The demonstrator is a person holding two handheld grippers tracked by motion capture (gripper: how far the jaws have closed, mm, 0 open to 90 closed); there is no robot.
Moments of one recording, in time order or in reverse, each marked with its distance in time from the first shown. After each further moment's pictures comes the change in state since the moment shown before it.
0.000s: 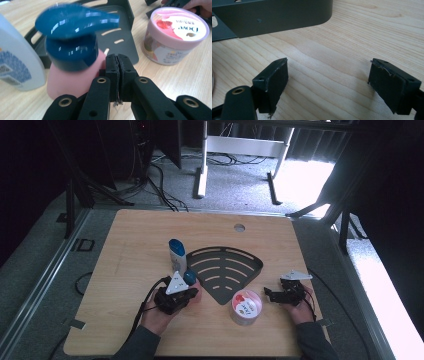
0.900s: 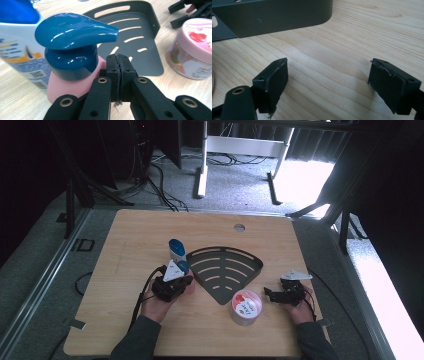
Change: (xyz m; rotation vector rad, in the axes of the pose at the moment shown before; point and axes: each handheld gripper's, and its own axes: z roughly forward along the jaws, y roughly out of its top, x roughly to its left) left arm 0.031 0.005 0.006 -0.017 0.090 -0.062; right arm 0.000 0.000 0.000 0.000 0.000 0.000
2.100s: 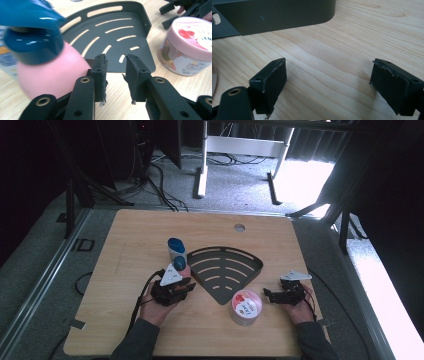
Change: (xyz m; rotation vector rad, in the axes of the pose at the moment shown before) left arm -0.007 -0.011 0.001 -0.024 -0.061 0.007; right arm 0.001 -0.001 0.000 0.005 0.010 -0.014
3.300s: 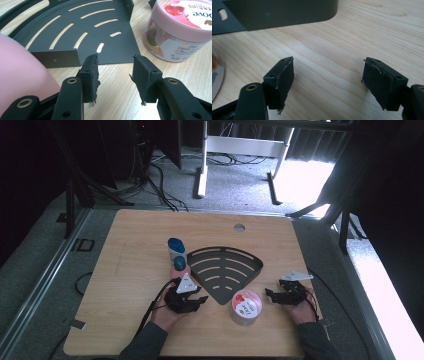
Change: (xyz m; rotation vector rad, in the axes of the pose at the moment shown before) left arm -0.022 -0.010 0.032 0.079 -0.089 0.050; right arm -0.001 0.000 -0.006 0.016 0.023 -0.020
